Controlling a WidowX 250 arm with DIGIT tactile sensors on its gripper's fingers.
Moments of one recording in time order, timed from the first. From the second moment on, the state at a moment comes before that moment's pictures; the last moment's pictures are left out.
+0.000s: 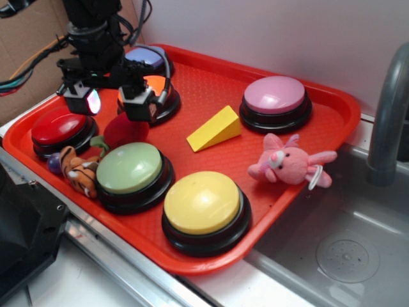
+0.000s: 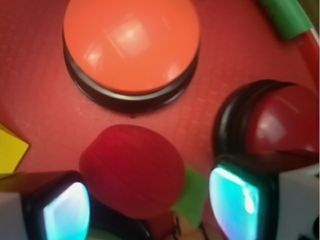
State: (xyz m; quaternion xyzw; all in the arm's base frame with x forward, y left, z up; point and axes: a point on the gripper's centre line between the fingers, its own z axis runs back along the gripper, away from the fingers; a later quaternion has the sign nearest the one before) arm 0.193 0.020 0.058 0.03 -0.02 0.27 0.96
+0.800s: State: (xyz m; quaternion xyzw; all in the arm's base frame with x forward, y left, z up) arm 0.197 0.008 0.028 0.09 -0.01 0.28 0.96
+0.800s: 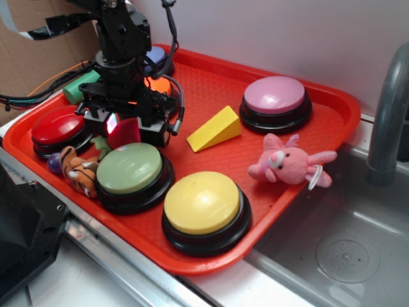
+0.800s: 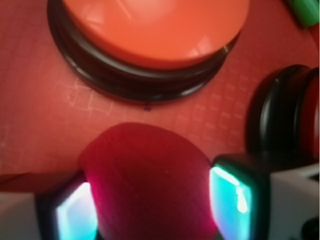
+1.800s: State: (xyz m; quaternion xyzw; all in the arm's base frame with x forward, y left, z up) arm 0.199 0.019 0.094 0.04 -0.04 0.27 0.96
